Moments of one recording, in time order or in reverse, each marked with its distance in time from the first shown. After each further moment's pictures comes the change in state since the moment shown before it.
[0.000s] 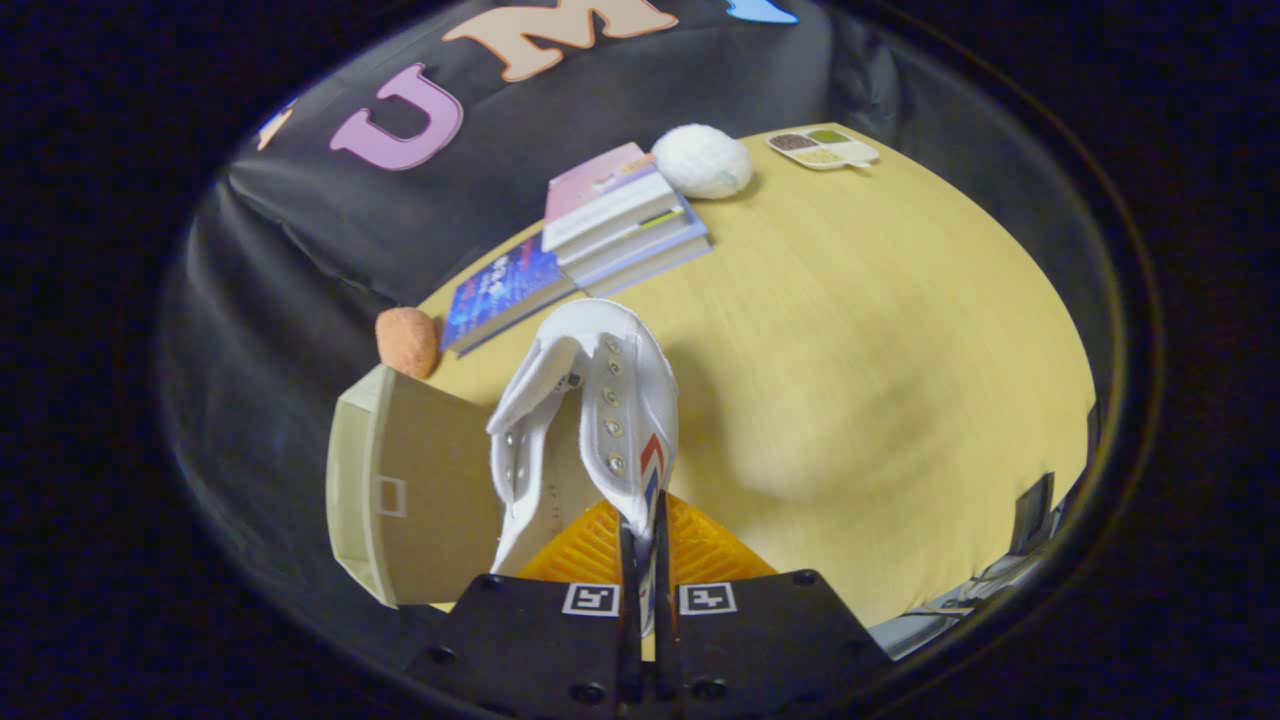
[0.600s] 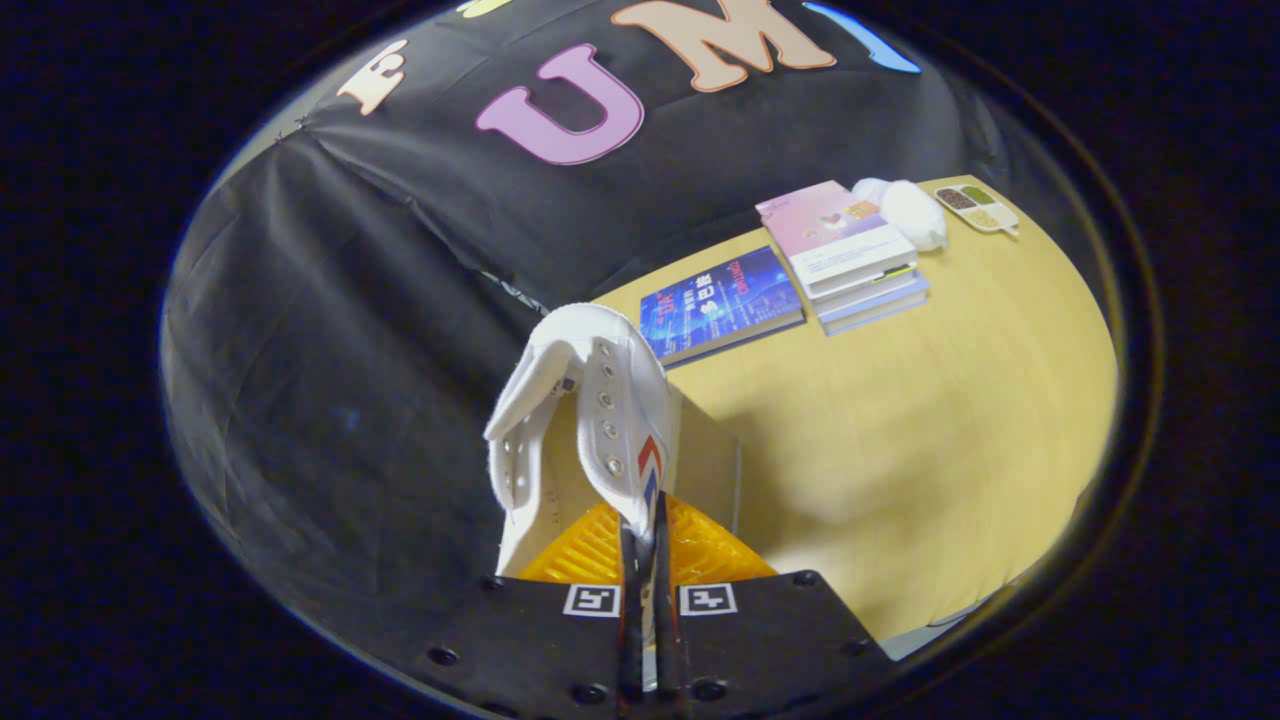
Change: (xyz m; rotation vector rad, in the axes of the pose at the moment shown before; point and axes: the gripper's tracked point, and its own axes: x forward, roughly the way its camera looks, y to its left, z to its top) arm -0.014 0.209 -0.023 -0.100 -0.019 0.202
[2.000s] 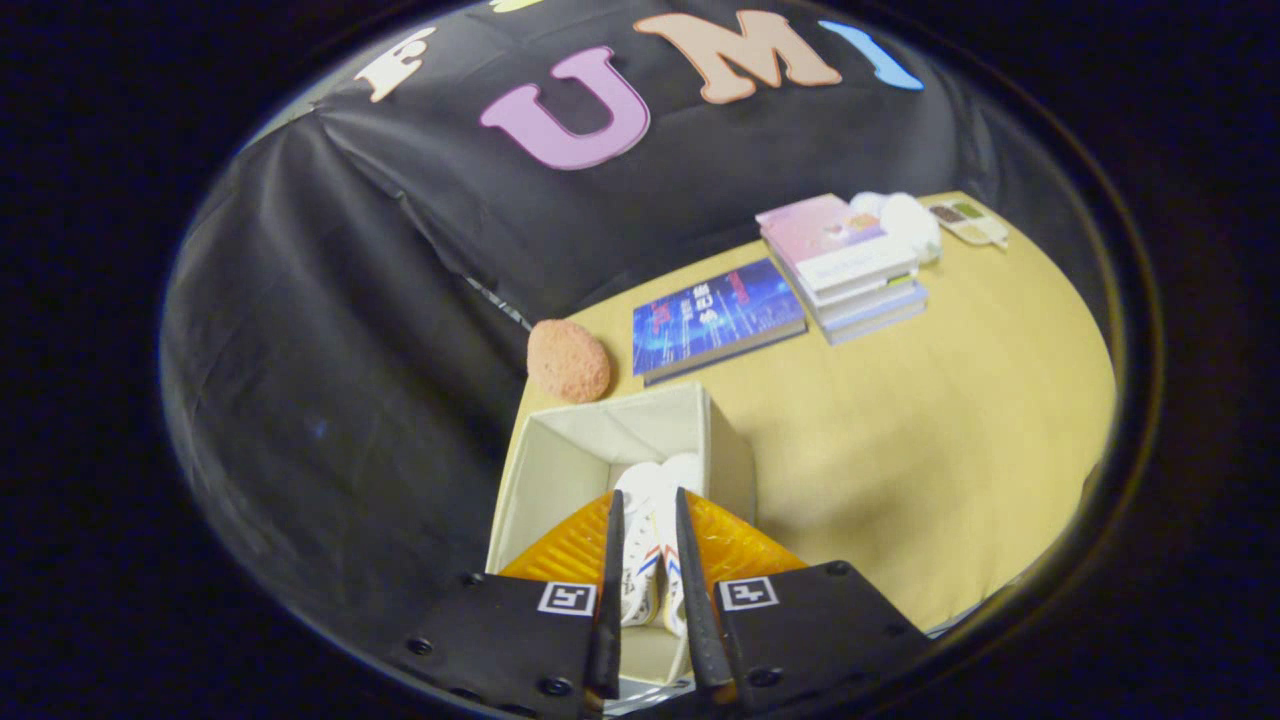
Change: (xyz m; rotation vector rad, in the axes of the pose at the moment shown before) arm 0.008 0.005 0.025 -0.068 -0.166 -0.096
